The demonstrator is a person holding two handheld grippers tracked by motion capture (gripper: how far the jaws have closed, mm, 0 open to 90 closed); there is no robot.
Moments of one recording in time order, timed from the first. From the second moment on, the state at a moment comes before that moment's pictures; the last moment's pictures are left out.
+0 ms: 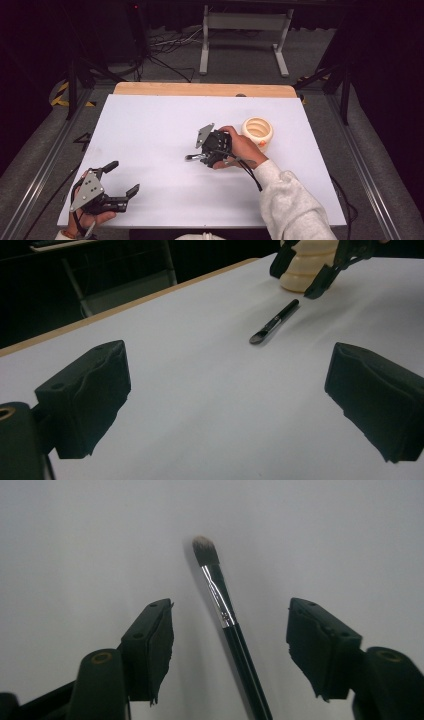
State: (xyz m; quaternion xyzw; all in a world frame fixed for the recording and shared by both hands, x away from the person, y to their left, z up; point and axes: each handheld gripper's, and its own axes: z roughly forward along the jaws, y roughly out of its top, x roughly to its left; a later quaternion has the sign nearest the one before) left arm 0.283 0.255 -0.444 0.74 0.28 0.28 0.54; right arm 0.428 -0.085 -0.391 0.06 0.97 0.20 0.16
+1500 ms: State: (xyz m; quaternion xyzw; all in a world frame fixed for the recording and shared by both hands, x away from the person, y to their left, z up) left arm 0.287 0.253 -0.447 0.75 0.27 0.26 0.54; right arm 0.446 -0.069 -0.405 0.08 0.97 0.20 0.13
